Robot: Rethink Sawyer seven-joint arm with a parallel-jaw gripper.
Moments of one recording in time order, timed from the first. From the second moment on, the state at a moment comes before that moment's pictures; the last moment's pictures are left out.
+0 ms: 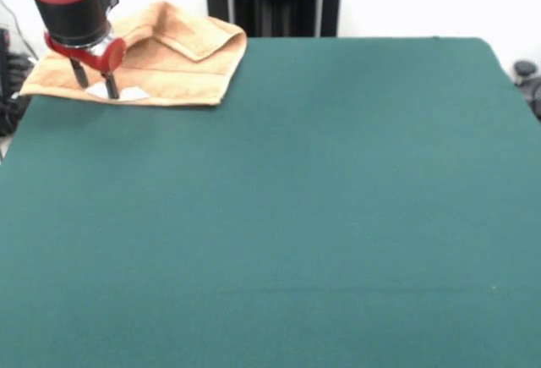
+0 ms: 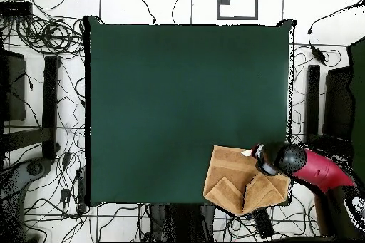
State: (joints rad) arm -0.73 -0.45 0.02 1.61 -0.37 0.57 1.84
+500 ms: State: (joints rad) arm -0.73 -0.57 0.06 1.68 -0.31 0.57 1.84
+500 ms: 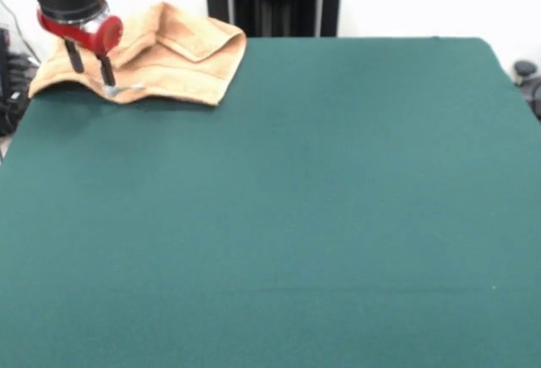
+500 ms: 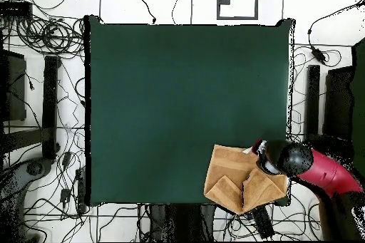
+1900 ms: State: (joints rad) arm -0.73 -0.44 0.09 1.68 -0.28 0.33 1.84
